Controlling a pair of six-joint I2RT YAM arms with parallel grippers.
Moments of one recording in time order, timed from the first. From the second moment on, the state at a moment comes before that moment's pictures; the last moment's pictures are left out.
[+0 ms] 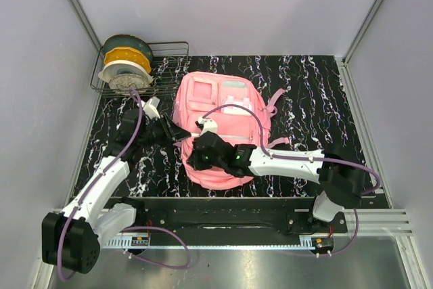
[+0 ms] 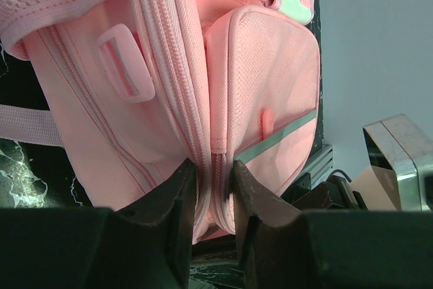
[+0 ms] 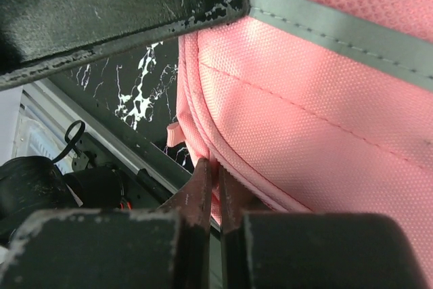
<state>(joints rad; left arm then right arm) -0.23 0.96 0.63 -0.19 0.53 -0.76 1.17 1.65 1.11 -0.09 0.18 0.85</state>
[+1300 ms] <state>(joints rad) -0.31 0.77 0.37 -0.10 0.63 -0.78 1.08 1.34 0.83 -0.18 0.00 0.66</state>
